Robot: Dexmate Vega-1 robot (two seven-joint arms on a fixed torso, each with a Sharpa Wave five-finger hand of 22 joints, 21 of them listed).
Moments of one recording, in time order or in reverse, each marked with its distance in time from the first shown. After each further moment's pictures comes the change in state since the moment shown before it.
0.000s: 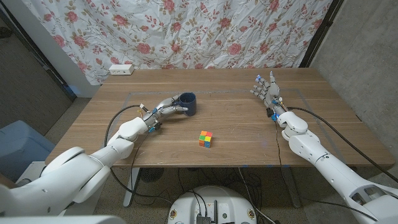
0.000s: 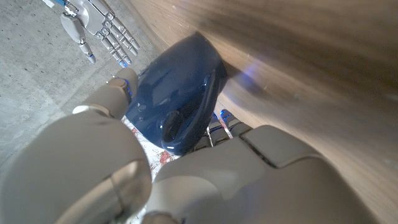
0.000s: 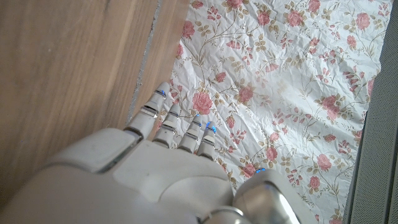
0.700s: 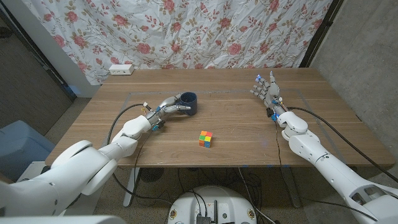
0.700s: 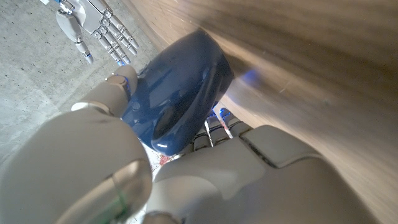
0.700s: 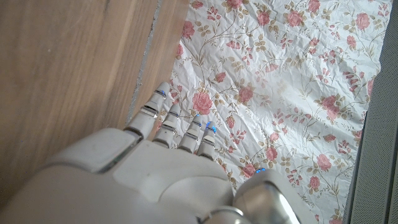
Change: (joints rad) left arm -0.047 -0.047 0.020 0.081 0.010 -0.023 0.005; left_hand 0.035 -0.009 -0.012 0.003 0.000 0.032 -0.007 0.017 0.000 0.045 -0.011 0.002 0.005 0.036 -0.011 -0.006 0.000 0.031 -0.002 0.000 0.002; right arm 0.000 0.000 0.000 0.000 0.000 0.000 0.000; right_hand 0.000 0.000 0.000 0.000 0.000 0.000 0.000 0.000 0.000 0.000 0.000 0.000 0.000 0.000 0.000 0.000 0.000 0.000 0.000 0.000 0.000
